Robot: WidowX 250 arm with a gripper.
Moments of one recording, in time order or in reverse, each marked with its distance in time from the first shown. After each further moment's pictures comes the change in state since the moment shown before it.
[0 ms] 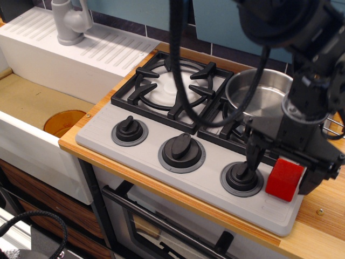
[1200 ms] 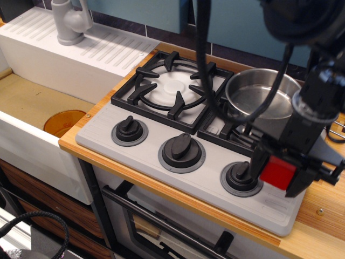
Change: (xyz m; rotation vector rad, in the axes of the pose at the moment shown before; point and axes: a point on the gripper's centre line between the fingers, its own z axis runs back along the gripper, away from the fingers) arm -0.015 -0.002 0.013 0.097 0.149 -0.001
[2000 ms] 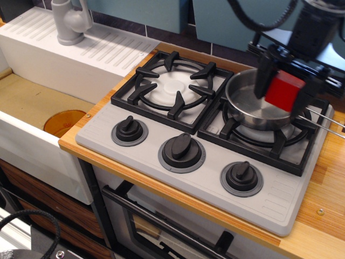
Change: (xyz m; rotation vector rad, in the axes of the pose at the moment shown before) arm 0.050 0.037 0.059 0.003 0.023 -0.101
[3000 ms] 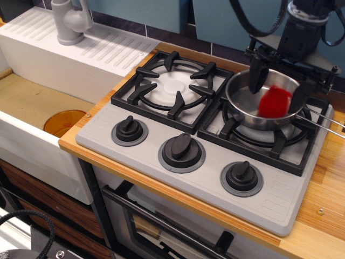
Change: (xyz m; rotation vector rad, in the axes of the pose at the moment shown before) arm 0.037 0.006 -0.030 -0.024 -0.055 -0.011
